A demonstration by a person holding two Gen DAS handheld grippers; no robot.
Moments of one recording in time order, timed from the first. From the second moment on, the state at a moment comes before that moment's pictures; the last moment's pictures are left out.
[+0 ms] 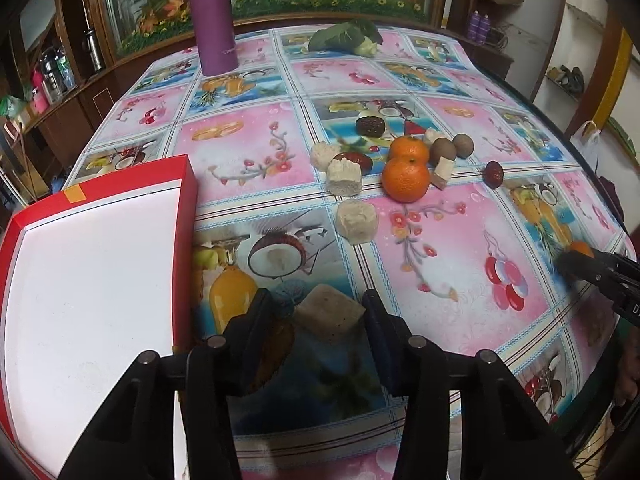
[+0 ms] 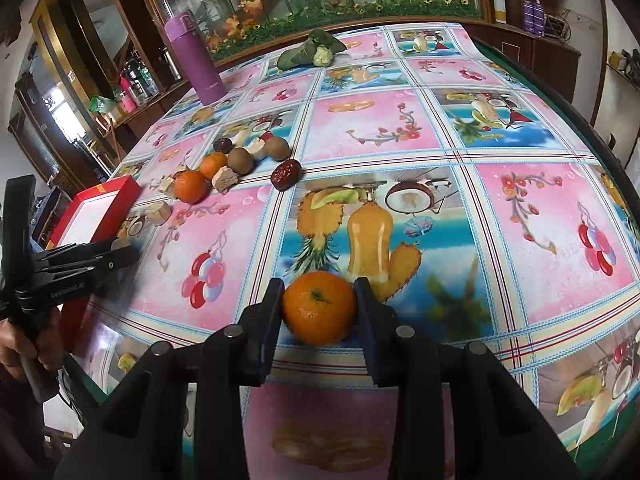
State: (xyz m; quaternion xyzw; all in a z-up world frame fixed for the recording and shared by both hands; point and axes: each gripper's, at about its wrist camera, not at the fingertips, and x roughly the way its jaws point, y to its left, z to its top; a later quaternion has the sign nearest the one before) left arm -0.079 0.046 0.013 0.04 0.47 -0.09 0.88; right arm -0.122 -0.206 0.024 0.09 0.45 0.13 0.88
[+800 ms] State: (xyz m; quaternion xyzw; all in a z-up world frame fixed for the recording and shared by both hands) left arm -0.143 0.115 0.081 -0.02 0.37 -0.03 0.93; right arm -0.110 -0.082 0.059 0.05 0.42 0.23 0.88
